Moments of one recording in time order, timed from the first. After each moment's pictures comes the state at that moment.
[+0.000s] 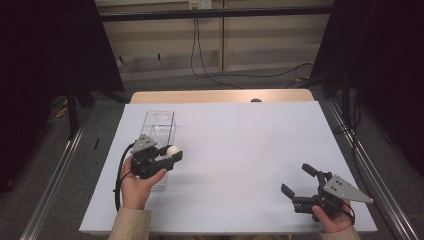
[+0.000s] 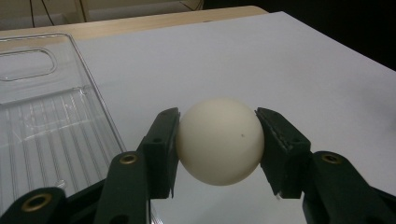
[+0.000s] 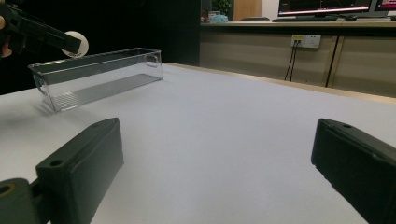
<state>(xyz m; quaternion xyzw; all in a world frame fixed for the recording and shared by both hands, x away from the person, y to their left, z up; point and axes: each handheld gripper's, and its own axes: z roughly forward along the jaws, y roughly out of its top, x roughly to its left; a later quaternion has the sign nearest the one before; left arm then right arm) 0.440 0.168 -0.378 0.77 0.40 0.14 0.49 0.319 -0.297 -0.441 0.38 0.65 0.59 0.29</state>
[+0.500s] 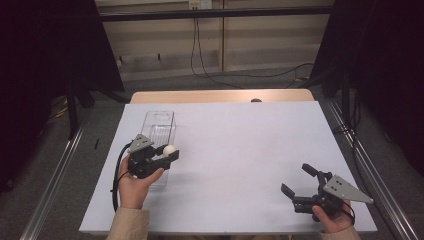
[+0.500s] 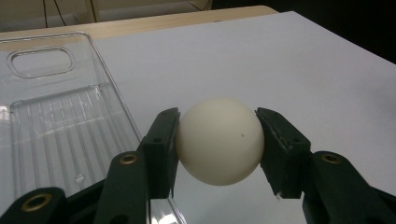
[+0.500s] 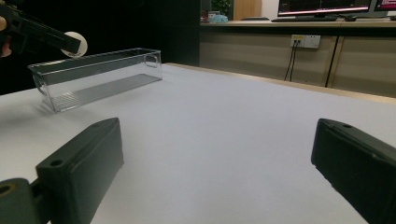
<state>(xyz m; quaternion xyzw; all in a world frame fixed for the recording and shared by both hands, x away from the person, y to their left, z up) 0.441 0.174 -0.379 0.76 0.41 0.15 0.48 0.319 -0.297 -0.441 0.38 0.66 0.59 0.29</state>
